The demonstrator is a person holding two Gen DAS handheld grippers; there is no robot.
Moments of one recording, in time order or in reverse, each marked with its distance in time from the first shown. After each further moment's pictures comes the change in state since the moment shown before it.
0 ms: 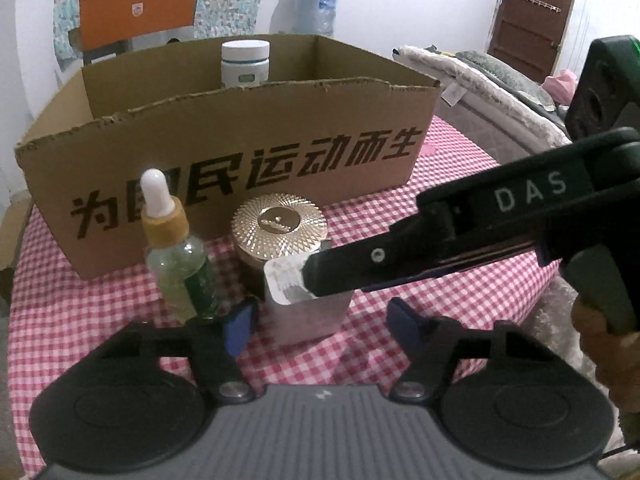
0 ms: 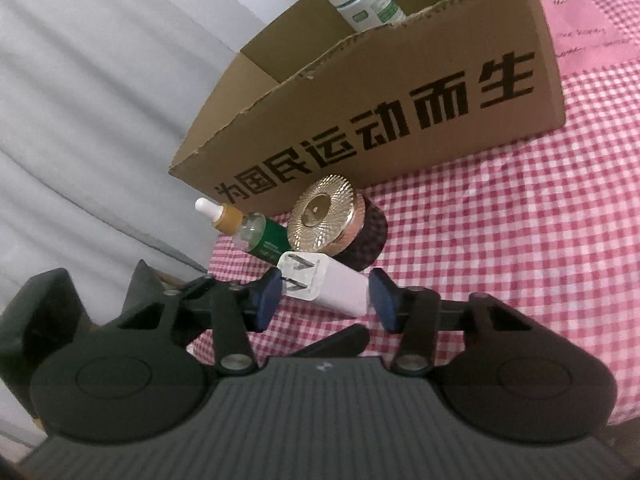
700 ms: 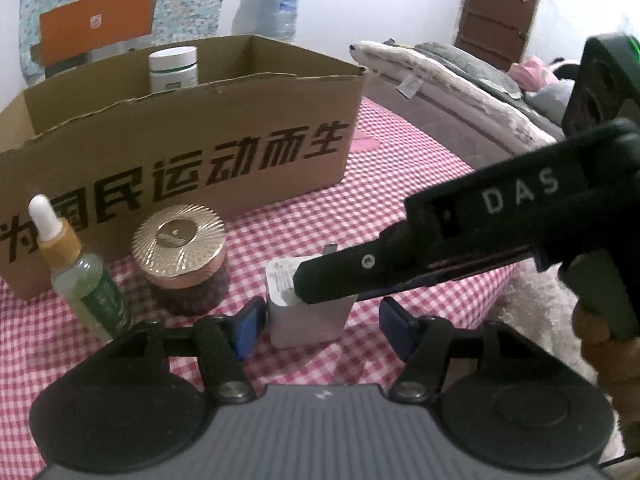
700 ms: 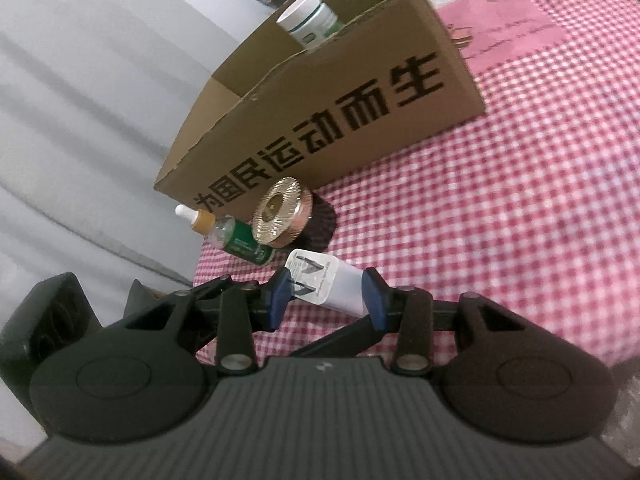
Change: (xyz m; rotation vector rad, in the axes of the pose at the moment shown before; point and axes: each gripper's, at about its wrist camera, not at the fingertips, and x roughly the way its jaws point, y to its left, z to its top) left arm 0.013 -0.047 0.002 0.077 -0.006 -0.062; right arm -0.052 -0.029 -0.019 0.084 -0.057 -0.039
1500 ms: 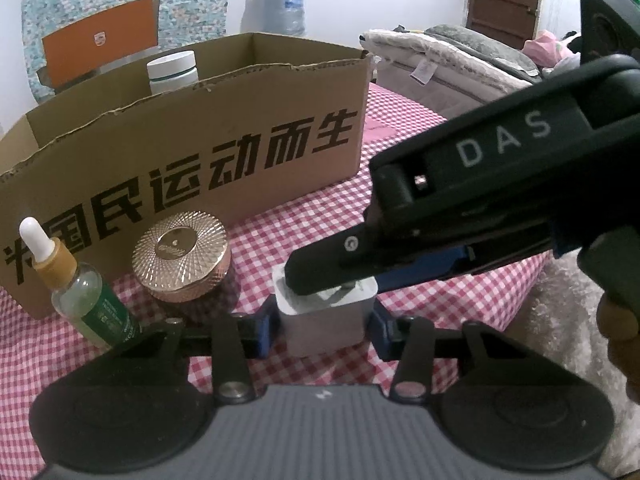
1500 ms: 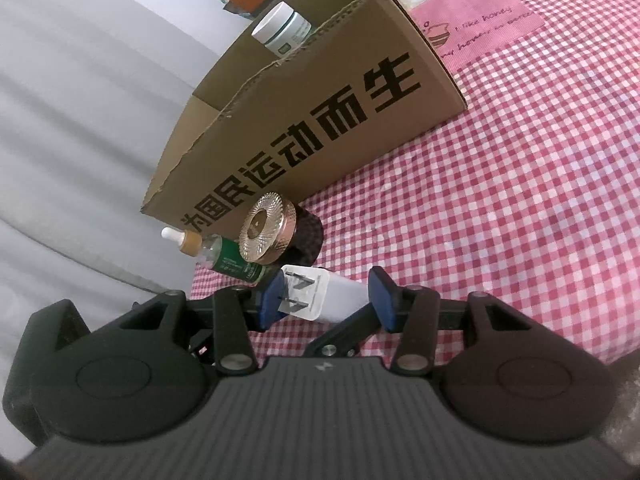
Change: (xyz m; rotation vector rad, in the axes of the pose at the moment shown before) left arm 0.016 -0.012 0.001 0.056 0.015 0.097; right arm 0.007 -0.006 0.000 0.065 -0.022 -0.013
